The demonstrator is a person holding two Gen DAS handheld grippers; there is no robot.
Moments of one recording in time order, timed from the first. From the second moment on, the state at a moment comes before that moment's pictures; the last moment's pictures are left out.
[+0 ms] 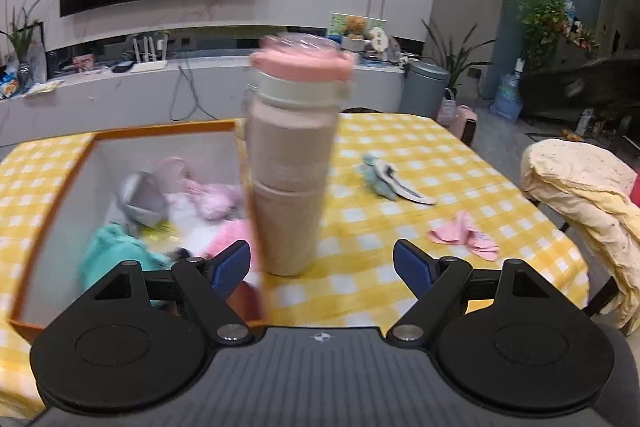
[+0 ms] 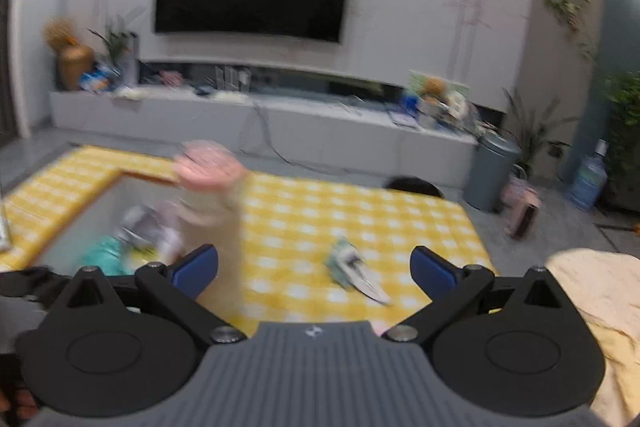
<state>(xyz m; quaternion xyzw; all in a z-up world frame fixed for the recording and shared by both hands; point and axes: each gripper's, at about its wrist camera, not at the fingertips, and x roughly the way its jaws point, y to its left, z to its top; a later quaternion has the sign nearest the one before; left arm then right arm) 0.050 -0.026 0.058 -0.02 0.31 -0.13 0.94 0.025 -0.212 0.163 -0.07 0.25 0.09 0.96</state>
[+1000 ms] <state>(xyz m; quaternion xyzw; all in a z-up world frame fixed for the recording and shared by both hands) 0.103 -0.162 -0.029 0.03 0.35 -0.14 0.92 0.218 -0.357 -0.019 0.05 0.43 -0.01 0.90</state>
